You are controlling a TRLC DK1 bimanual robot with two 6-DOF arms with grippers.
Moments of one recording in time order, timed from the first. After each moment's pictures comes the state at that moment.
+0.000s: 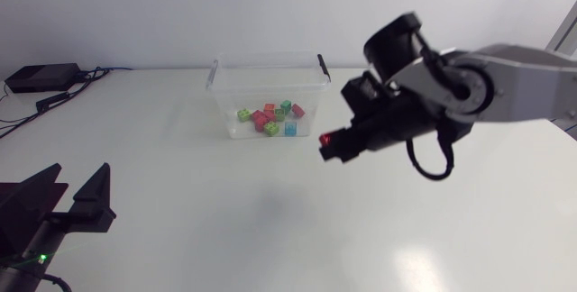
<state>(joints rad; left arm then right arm) 0.05 0.06 0.04 -0.02 0.02 0.03 0.51 1.50 1.10 -0.54 -0.08 0.01</state>
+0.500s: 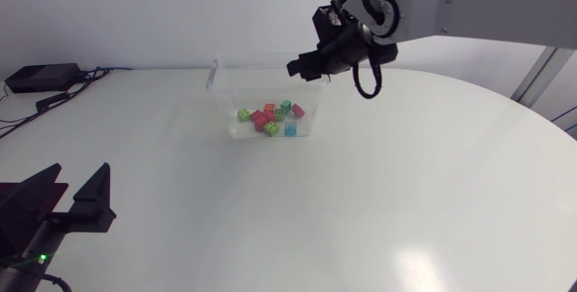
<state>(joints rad) 0.05 0.06 0.04 -0.02 0.02 0.03 0.45 1.95 1.66 -0.43 -0.01 0.00</state>
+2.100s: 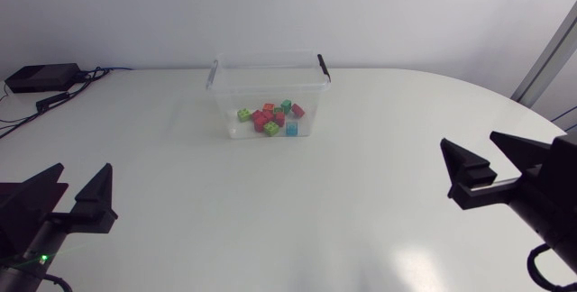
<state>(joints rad) 0.04 0.06 0.04 -0.02 0.02 0.03 0.24 0.39 0.34 -0.13 0.11 -0.01</state>
